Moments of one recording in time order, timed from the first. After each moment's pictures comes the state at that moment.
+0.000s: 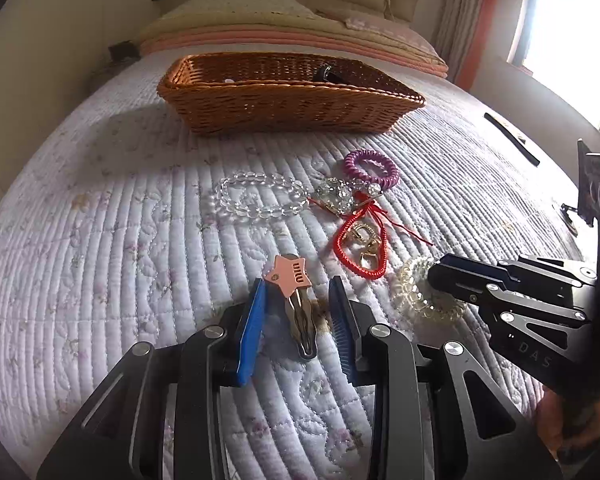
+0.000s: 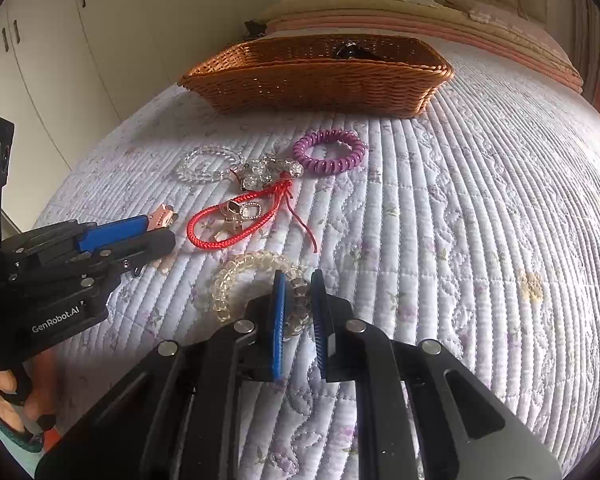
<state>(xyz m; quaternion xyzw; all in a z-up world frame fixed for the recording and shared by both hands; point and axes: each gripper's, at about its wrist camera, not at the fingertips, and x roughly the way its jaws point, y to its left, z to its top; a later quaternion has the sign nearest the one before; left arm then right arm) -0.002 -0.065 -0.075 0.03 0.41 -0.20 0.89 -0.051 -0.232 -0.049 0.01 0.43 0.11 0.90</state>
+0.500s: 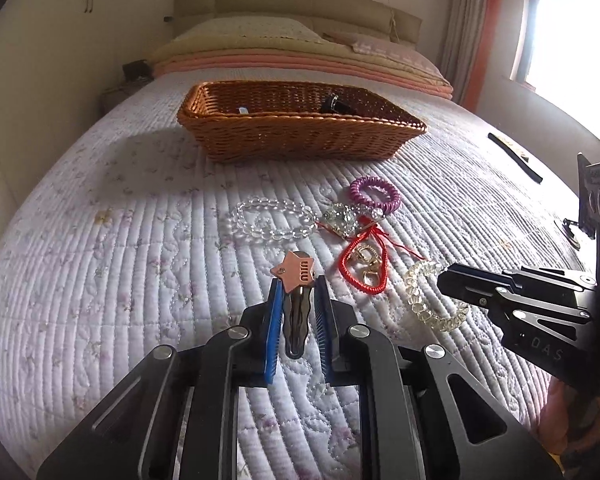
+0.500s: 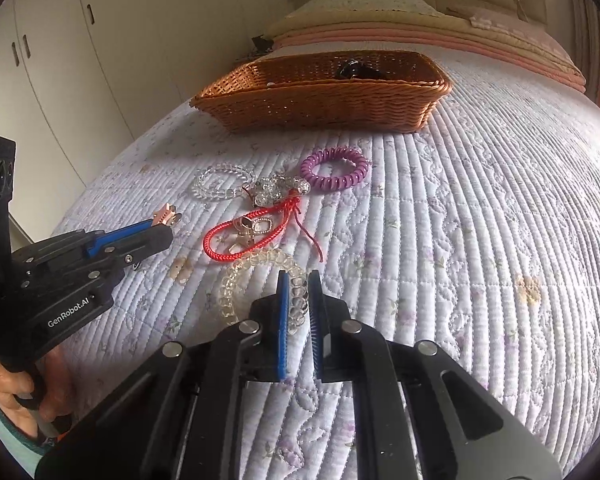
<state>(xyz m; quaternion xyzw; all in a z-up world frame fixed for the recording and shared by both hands) -0.015 -0.052 -0.061 0.01 0.36 -0.19 0.91 -0.058 -0.239 -0.039 0.04 0.41 0.13 0.90</state>
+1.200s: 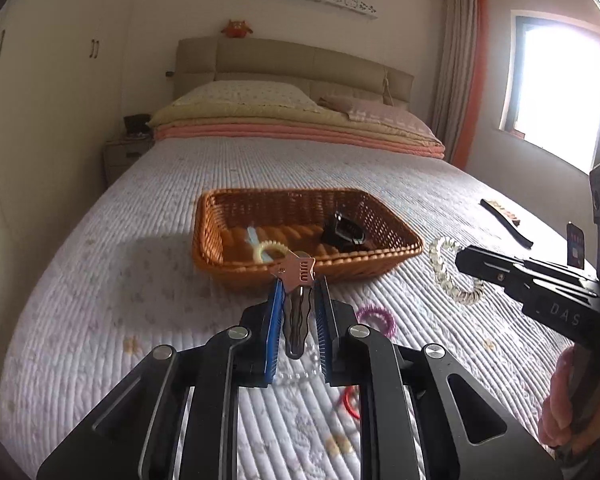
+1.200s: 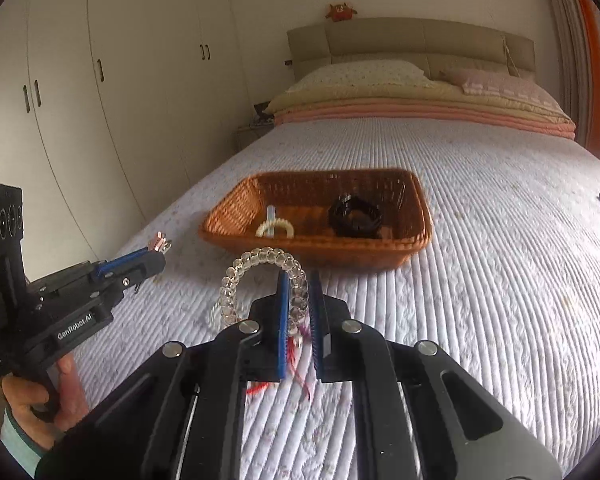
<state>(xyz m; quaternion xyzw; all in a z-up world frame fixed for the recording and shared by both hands) 0.027 -0.041 0.028 -0.01 0.26 -0.20 0.95 -0.019 -0.251 0.062 0.05 0.29 0.12 0.95</state>
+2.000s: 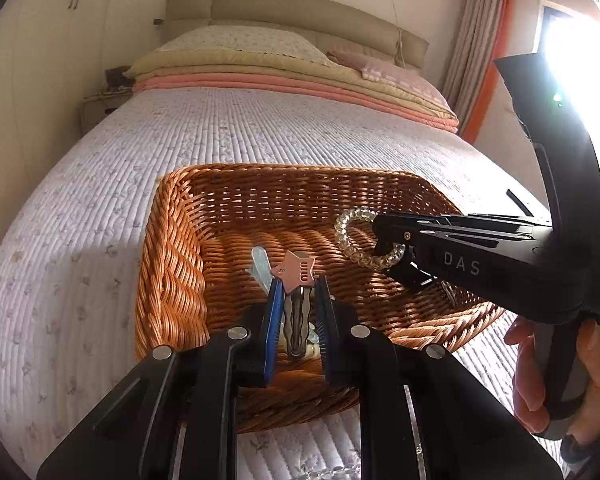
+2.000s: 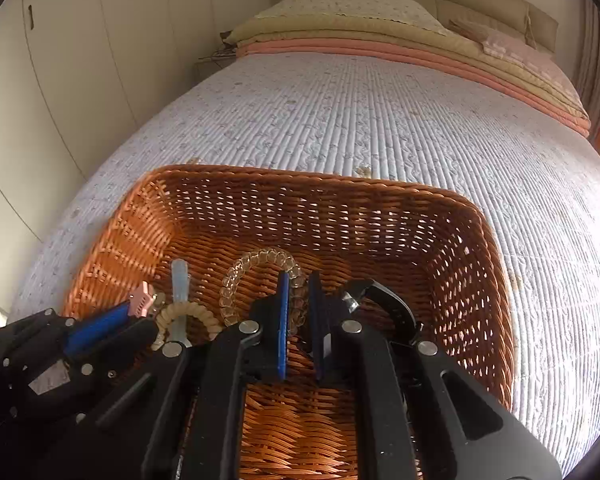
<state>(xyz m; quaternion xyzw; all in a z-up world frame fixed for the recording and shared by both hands) 0.181 -0.060 -0.028 -0.03 0.35 -0.22 0.91 0.209 -0.211 0.007 0.00 0.43 0.07 0.90</state>
